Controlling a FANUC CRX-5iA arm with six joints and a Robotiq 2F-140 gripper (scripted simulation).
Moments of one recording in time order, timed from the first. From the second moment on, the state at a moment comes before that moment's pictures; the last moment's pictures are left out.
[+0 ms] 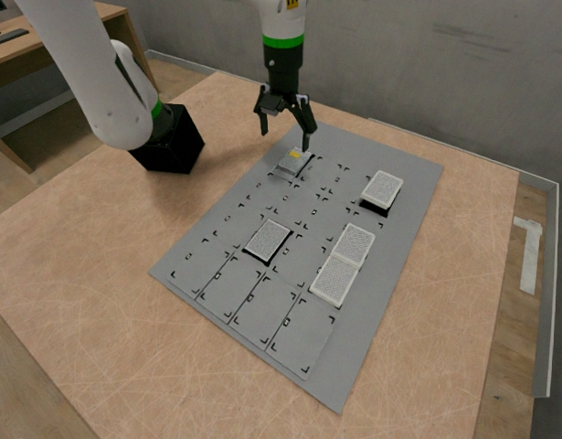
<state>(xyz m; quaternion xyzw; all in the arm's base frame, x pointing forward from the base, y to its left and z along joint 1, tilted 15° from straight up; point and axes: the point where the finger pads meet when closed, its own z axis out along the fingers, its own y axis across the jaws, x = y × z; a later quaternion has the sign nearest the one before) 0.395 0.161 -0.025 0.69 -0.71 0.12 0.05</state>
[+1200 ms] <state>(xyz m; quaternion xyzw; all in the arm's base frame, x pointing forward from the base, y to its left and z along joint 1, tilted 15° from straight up) 0.430 0.044 0.008 0.69 -0.71 0.12 0.05</state>
